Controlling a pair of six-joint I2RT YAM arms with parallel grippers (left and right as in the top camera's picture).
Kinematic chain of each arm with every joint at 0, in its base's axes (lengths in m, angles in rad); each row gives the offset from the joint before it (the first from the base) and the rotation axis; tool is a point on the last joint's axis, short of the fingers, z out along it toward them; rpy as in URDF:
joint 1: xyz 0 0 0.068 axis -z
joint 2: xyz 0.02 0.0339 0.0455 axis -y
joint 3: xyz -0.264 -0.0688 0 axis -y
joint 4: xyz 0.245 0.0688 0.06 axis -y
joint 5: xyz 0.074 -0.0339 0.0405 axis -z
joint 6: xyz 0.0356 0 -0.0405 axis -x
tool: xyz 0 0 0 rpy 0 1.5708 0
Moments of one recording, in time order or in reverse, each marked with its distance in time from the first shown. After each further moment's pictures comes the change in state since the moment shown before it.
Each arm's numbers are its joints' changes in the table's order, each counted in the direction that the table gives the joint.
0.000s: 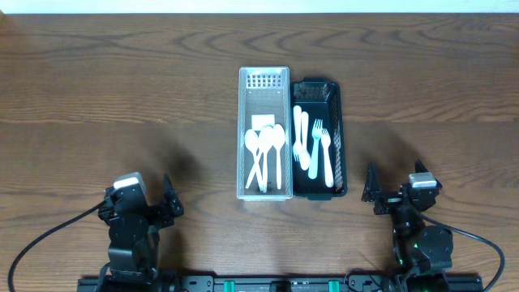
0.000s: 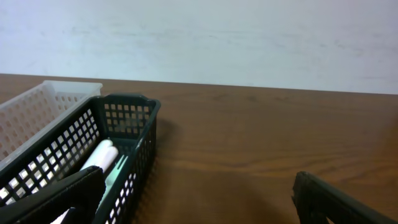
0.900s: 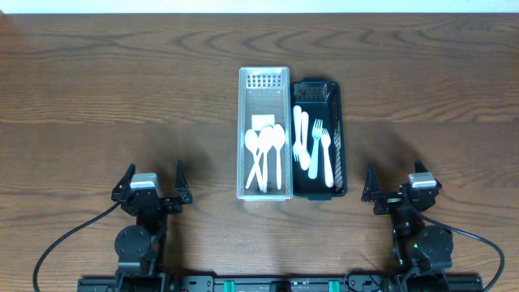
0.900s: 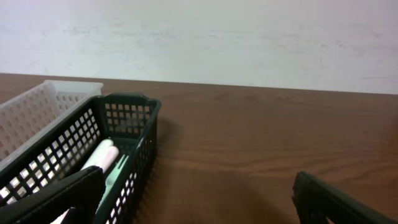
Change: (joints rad) left arm -0.087 0.156 -0.330 0.547 0.219 -0.182; right arm 0.000 0.000 0.000 -0.001 0.000 0.000
